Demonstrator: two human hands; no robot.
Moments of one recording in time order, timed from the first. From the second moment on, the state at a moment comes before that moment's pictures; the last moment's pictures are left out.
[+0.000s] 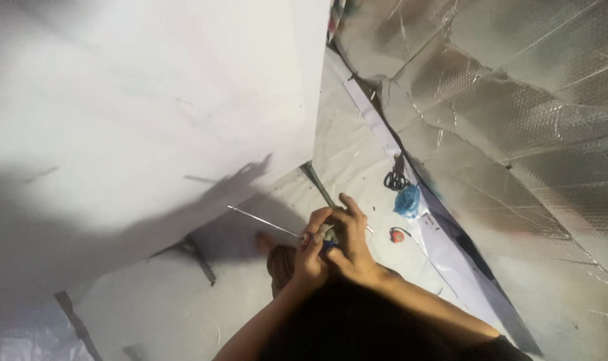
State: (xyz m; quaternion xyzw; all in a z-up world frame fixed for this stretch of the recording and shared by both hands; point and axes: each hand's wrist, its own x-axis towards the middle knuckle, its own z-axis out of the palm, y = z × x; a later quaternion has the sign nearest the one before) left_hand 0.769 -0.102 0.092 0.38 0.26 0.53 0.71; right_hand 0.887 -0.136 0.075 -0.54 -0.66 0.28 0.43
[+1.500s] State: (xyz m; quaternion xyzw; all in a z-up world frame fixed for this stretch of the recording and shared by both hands) left_hand 0.997 0.050 0.110 0.20 0.52 0.58 0.59; right_hand 1.238 0.067 0.098 -0.42 -0.72 0.42 0.36
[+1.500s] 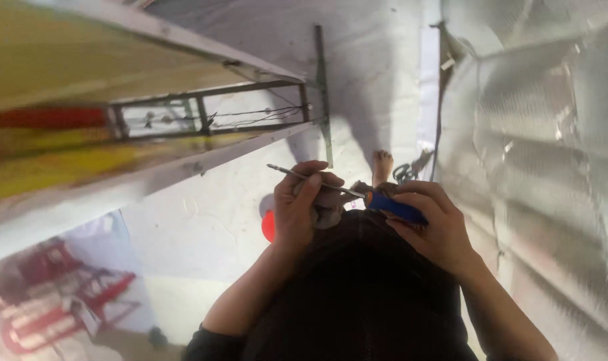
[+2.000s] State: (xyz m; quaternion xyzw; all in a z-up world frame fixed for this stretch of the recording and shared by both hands) left_hand 0.961 0.065 0.136 0.18 0.54 0.65 0.51; right_hand 1.204 0.113 0.112 -0.35 -0.74 0.44 0.37
